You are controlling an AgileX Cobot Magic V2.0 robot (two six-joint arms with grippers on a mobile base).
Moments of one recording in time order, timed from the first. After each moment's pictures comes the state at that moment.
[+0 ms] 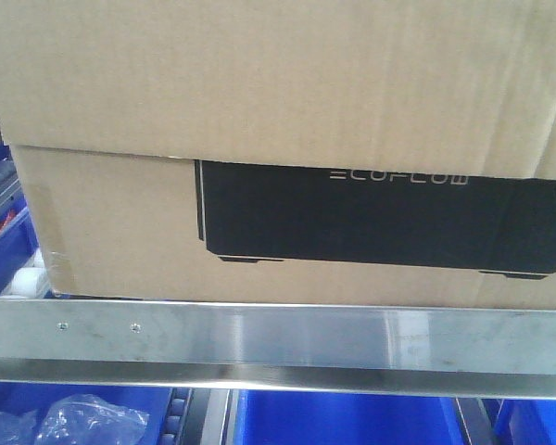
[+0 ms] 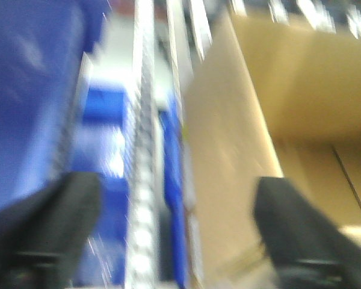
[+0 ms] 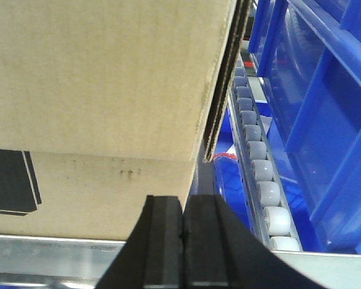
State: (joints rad) left arm -0.13 0.78 -1.00 -0.30 0.70 0.13; right arm -0.06 -0.01 0.03 -0.07 0.18 0.05
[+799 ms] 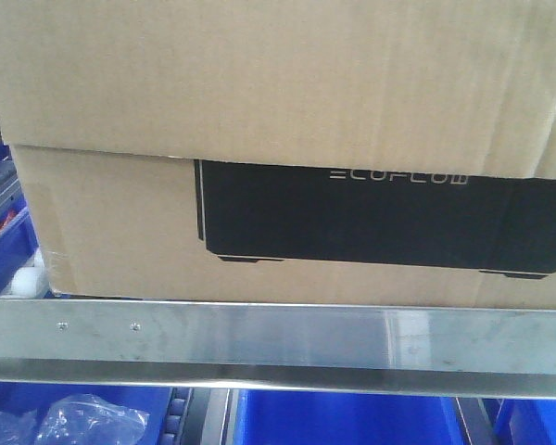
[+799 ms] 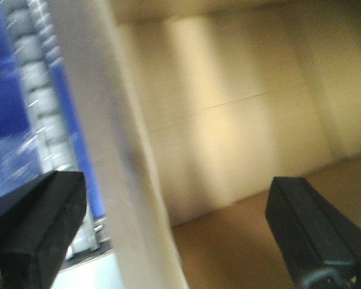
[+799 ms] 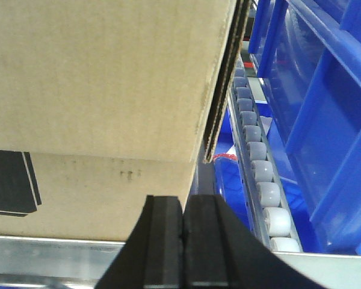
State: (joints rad) left arm -0.39 1.43 -1.58 -0.15 1.09 -0.02; right arm -0.06 -0.01 0.03 -0.07 0.17 0.05
